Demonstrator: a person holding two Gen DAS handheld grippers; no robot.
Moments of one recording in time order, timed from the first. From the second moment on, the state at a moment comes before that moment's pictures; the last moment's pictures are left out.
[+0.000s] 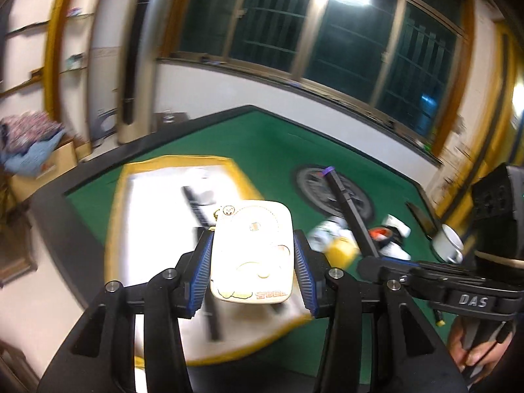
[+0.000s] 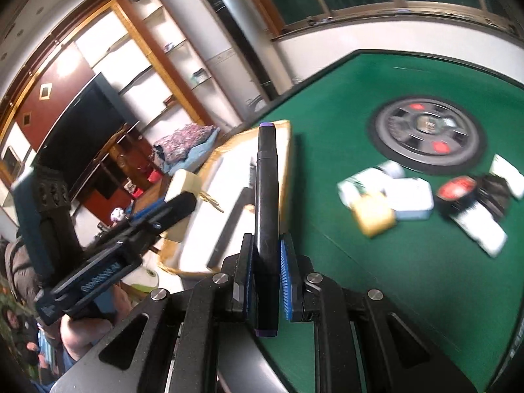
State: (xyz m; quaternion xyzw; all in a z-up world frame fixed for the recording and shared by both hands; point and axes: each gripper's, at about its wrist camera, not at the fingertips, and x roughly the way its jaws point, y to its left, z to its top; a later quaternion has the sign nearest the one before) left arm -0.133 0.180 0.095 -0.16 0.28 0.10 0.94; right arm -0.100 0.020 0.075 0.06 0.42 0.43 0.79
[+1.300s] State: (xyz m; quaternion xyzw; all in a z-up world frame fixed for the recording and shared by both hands) left arm -0.130 0.222 0.046 -0.15 0.36 0.14 0.91; right arm -0.100 0.117 0.026 -0.02 0.49 0.42 0.77
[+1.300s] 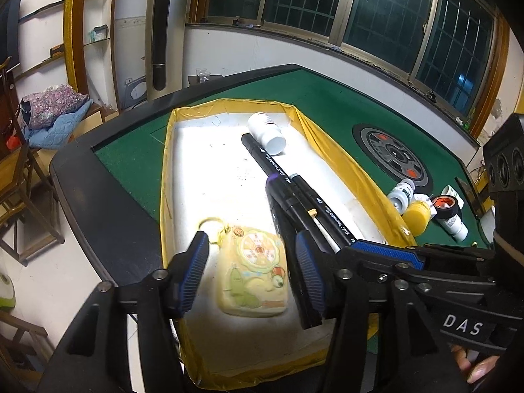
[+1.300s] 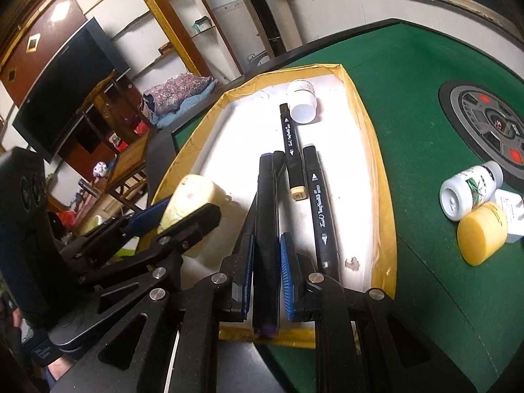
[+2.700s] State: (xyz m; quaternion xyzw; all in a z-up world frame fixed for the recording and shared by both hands) left arm -0.081 0.043 0.076 -0.02 0.38 -0.05 0.92; right arm -0.078 -0.169 0.011 -0.03 0.48 0.17 0.86
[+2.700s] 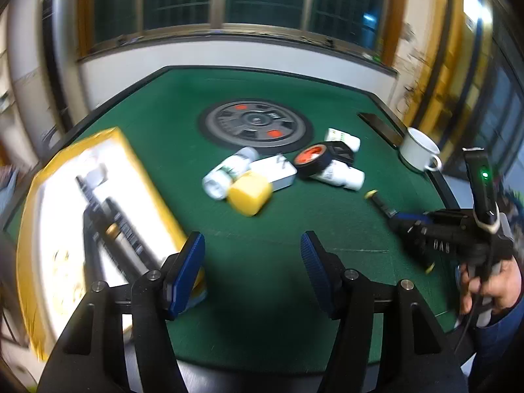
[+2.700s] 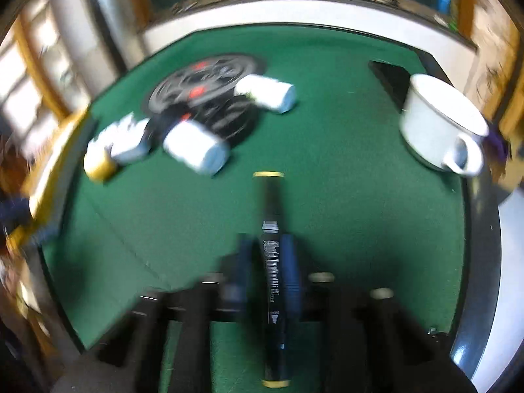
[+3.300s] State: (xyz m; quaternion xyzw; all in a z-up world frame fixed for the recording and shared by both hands) left arm 0.020 0.017 0.046 0.11 0.45 -0.06 0.89; right arm -0.088 -0.168 0.030 0.10 0.44 0.29 0.84
